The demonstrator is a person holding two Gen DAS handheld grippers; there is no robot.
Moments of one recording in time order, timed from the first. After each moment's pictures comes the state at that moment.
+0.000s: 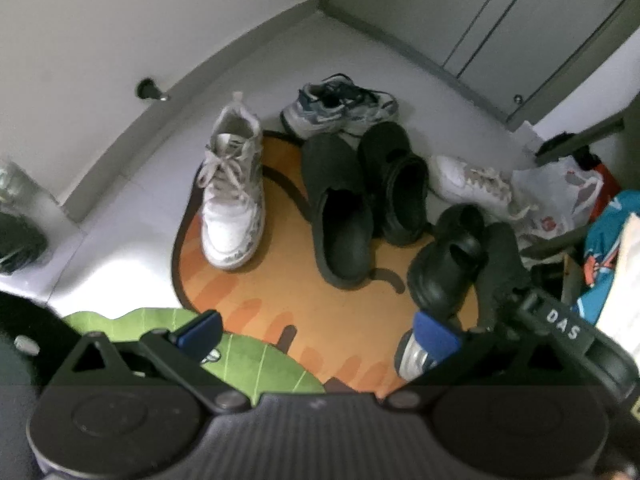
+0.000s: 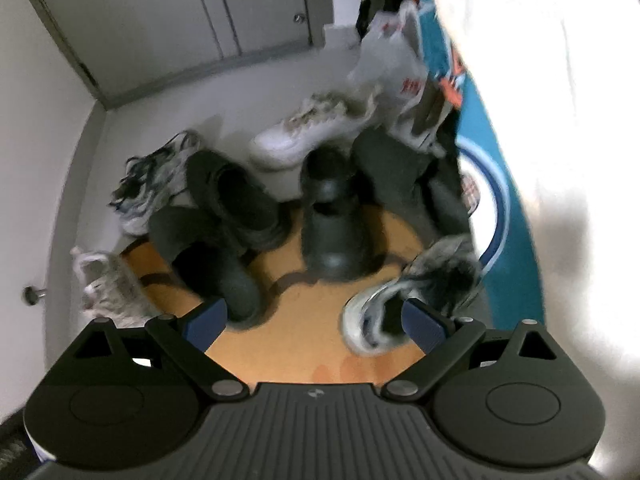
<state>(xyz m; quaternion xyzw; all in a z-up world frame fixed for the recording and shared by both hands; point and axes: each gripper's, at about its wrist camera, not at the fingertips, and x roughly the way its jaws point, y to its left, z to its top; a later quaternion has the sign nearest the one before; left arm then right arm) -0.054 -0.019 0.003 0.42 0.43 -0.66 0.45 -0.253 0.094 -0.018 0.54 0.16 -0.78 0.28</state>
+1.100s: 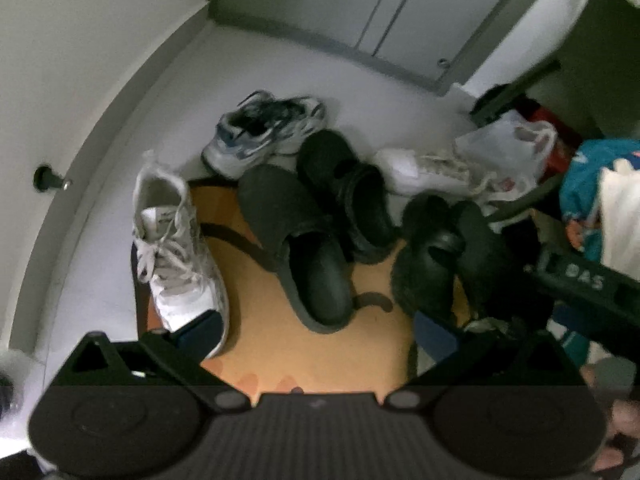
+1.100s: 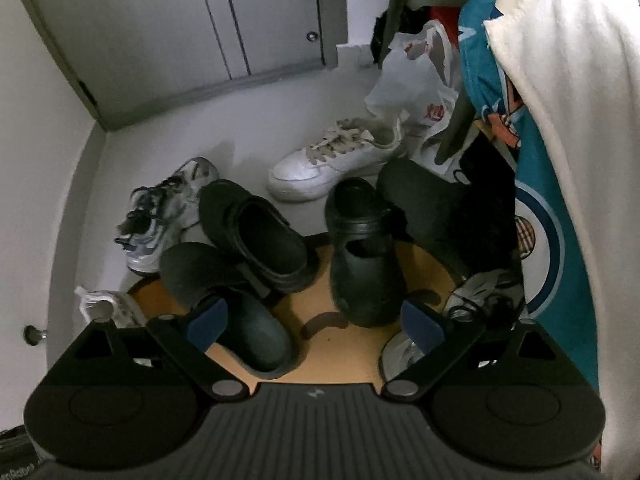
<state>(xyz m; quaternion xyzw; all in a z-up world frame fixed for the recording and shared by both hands) -0.069 -0.092 -0.019 0.45 0.35 -0.76 0.31 -0.246 0.033 -0.019 0.52 0.12 -0.79 0.31</state>
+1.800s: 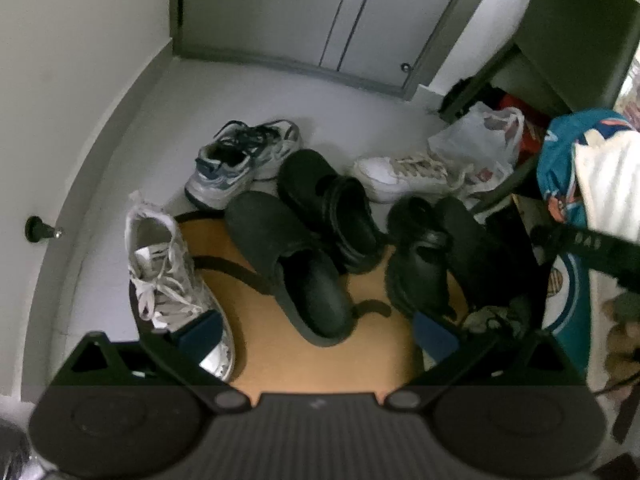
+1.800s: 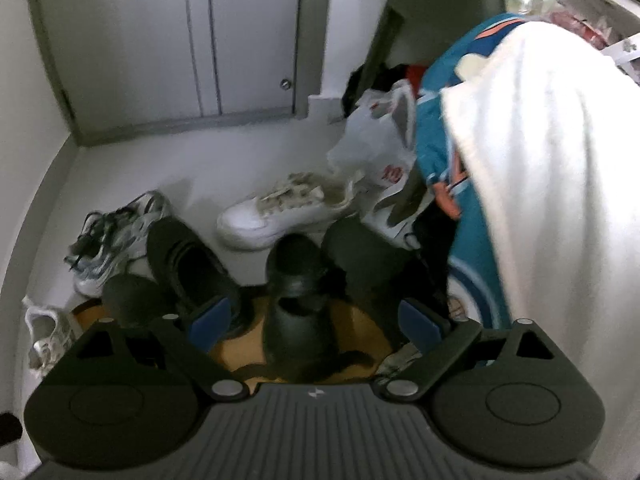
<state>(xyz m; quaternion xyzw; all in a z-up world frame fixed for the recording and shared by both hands) -0.075 -0.095 -0.022 0.46 0.30 -0.79 0.28 -0.295 0.059 -0.014 0.44 0.17 -0.84 0.28</state>
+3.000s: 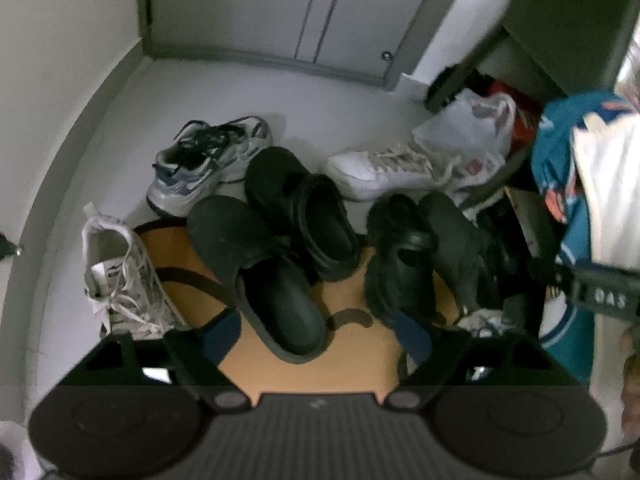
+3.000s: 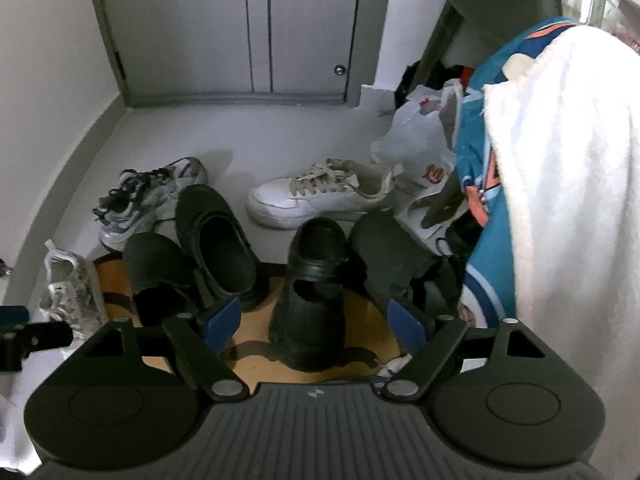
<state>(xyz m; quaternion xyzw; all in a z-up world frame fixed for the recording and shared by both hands) -0.117 -0.095 -0.047 0.45 0.31 -0.79 0.26 -0.310 0.071 -0.029 0.44 0.21 -0.78 0.38</state>
